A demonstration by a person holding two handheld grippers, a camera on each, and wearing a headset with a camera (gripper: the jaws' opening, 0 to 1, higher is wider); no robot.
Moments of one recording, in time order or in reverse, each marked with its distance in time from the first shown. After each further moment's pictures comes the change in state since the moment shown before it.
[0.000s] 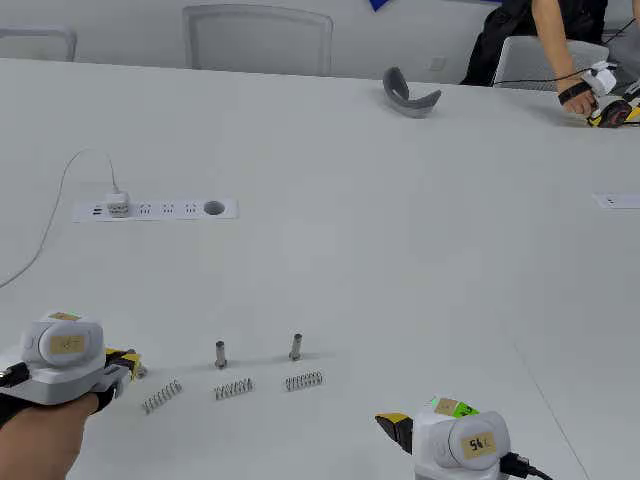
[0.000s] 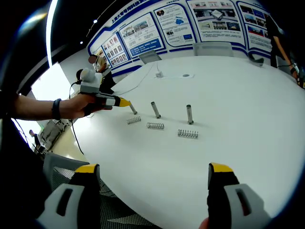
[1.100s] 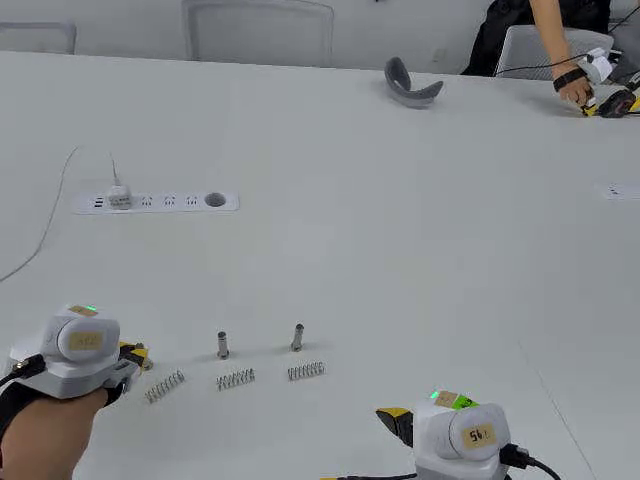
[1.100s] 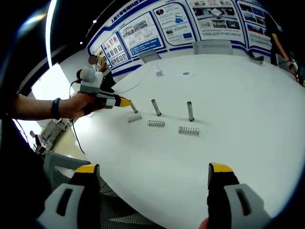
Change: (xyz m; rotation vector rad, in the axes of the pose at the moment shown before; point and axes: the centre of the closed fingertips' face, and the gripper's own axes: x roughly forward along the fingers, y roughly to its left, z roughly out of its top) left arm 0.004 -0.003 -0.002 0.082 0.023 -0.003; right arm 0.000 0.001 -0.006 0.010 0.007 0.007
